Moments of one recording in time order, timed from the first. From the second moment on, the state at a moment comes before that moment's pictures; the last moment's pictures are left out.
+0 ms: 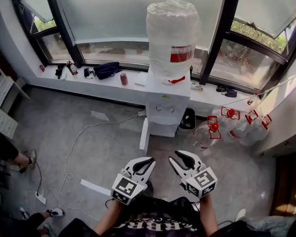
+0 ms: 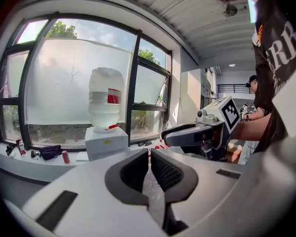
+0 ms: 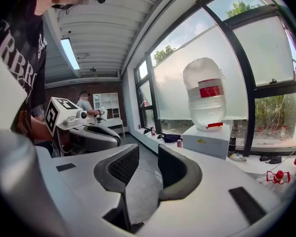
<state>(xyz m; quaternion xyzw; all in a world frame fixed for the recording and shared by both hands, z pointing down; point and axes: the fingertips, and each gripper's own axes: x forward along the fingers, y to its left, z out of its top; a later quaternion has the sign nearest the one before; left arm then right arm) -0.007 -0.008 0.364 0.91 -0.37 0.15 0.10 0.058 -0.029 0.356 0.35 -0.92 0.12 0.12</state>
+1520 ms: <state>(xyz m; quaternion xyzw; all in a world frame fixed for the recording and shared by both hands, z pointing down) 0.037 0.162 0.344 0.88 -0.45 0.14 0.09 0.091 0.148 0.343 0.28 -0.95 0.09 0.10</state>
